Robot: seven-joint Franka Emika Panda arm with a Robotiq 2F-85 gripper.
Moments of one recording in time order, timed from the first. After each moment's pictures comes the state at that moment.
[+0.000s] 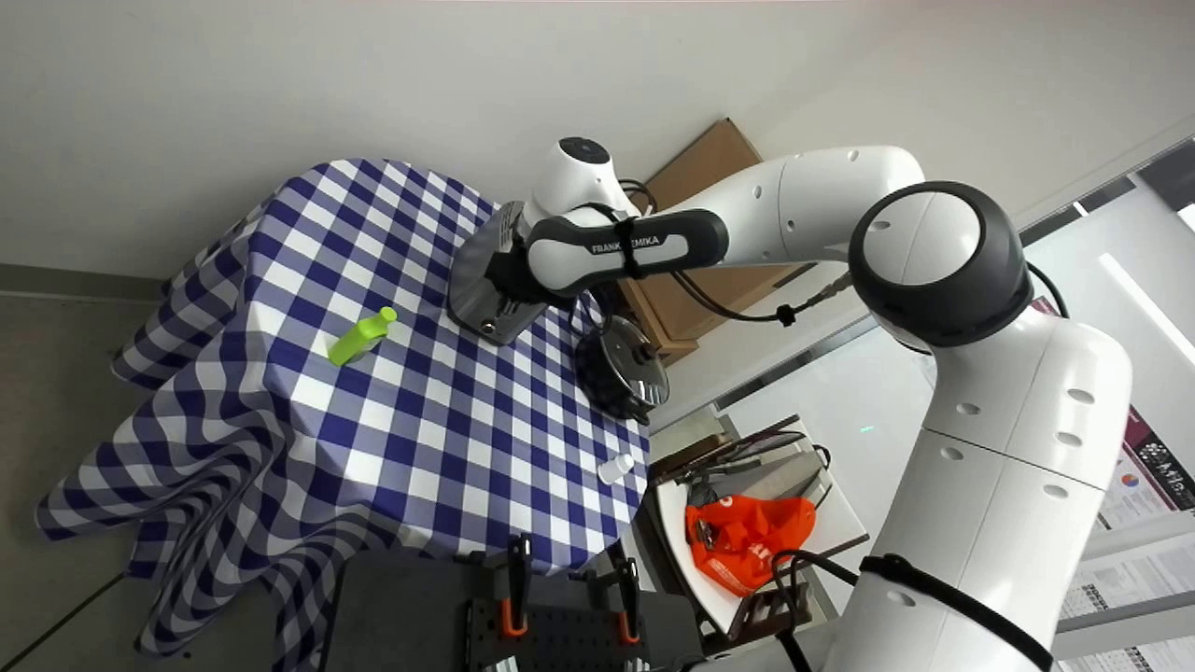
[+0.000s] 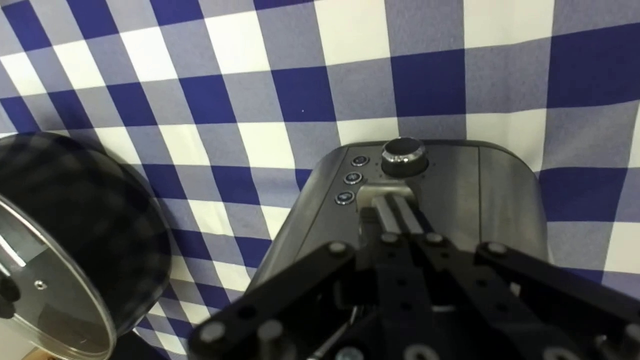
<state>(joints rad) 0.27 0.73 -0.04 -1.81 -0.67 2.46 1.02</state>
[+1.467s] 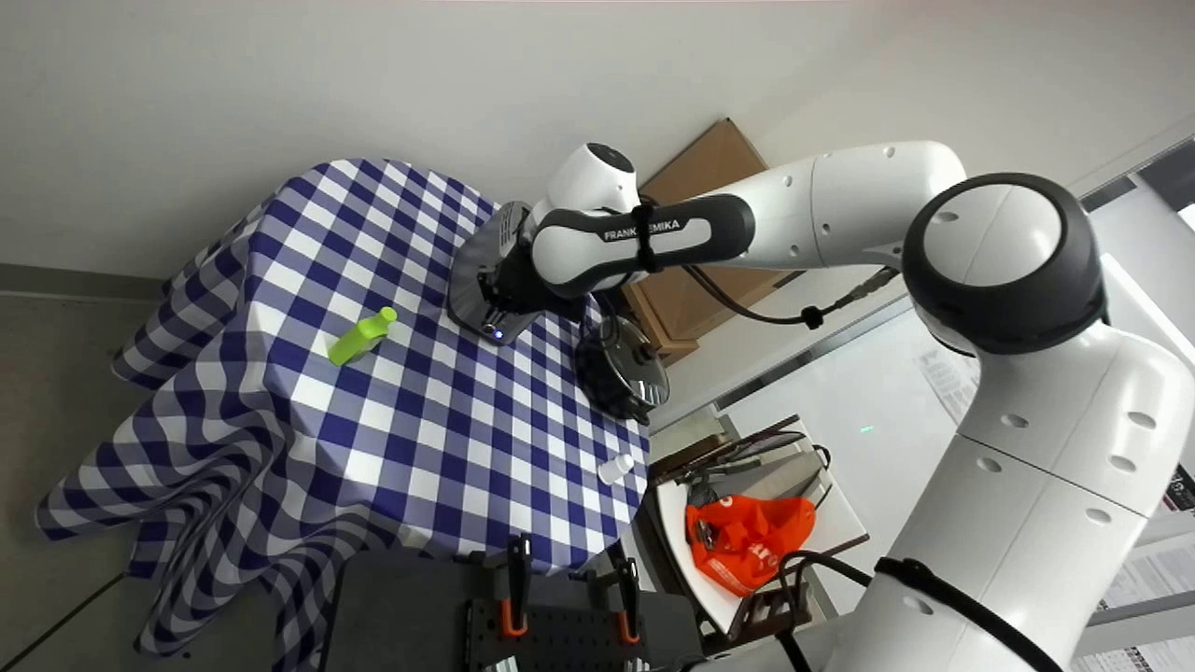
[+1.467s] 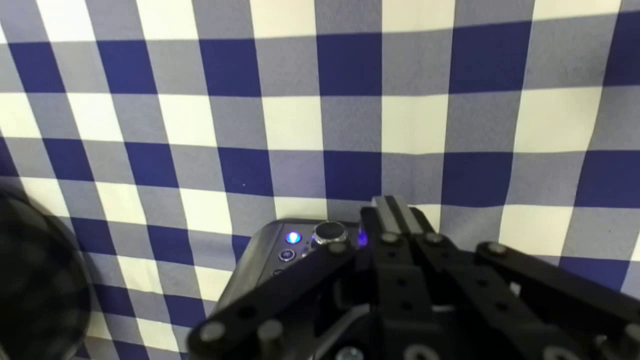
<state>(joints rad) 0.27 0.61 -0.02 -2.00 -0.42 2.56 0.72</state>
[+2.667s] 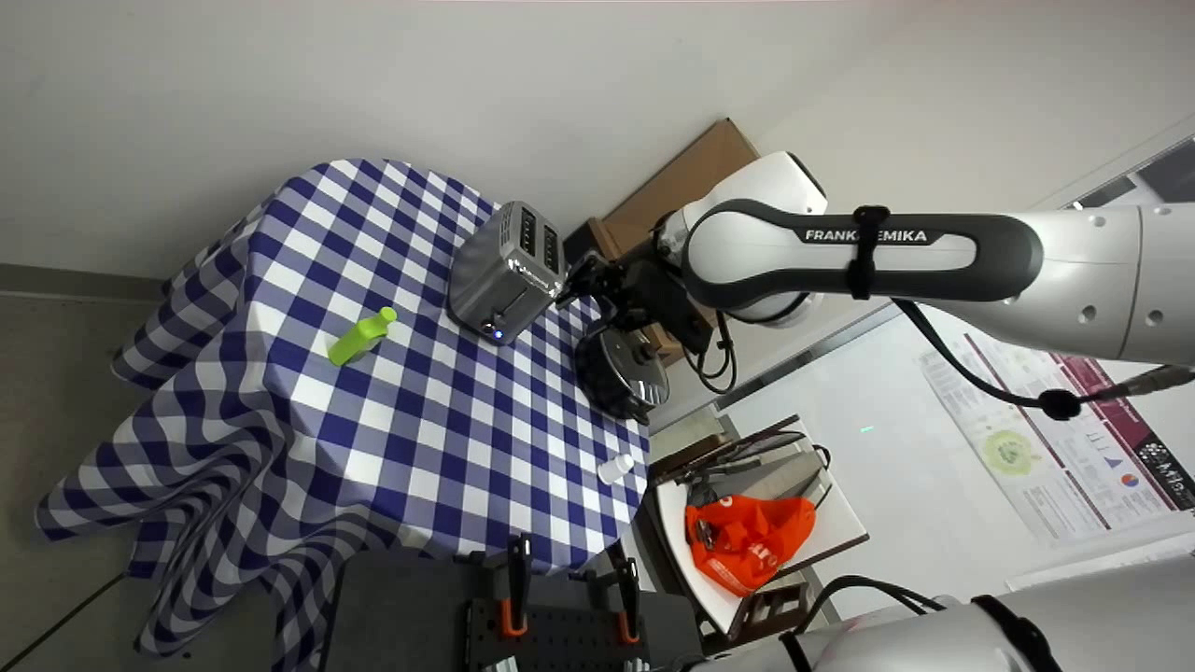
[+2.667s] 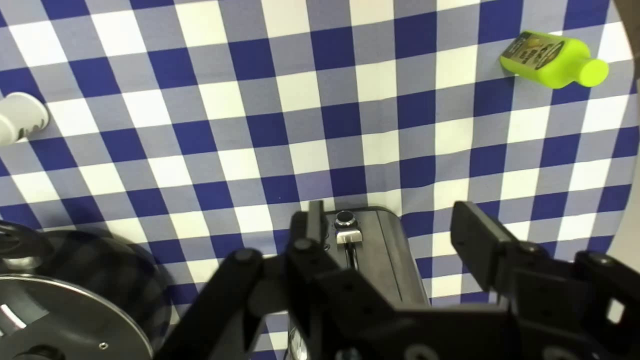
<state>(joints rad) 0.18 -0.06 0.03 -2.54 -0.09 2.63 0.49</state>
